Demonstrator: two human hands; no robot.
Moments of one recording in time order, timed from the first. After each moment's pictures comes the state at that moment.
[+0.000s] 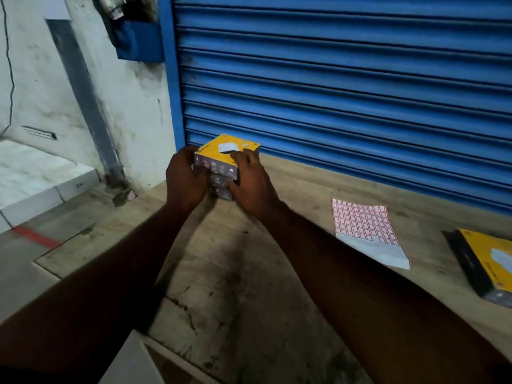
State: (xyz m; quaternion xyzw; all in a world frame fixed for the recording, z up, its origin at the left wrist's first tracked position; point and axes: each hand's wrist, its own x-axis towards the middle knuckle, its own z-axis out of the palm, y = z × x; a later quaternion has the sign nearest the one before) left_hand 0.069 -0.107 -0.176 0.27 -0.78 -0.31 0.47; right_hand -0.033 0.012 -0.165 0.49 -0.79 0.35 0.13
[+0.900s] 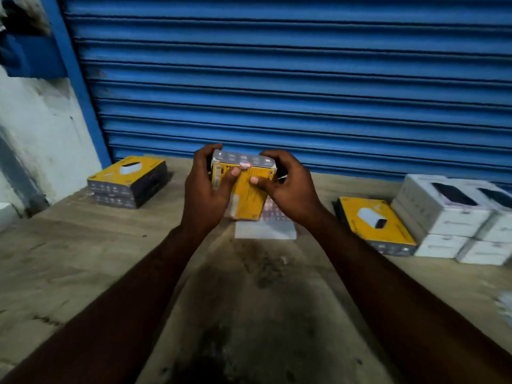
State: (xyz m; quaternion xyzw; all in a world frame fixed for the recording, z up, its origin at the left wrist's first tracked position) left_hand -0.006 0.120 -0.157 -0.04 -0.76 -0.41 0.50; right_hand -0.085 0.279 -0.134 0.39 -0.70 0.58 0.14
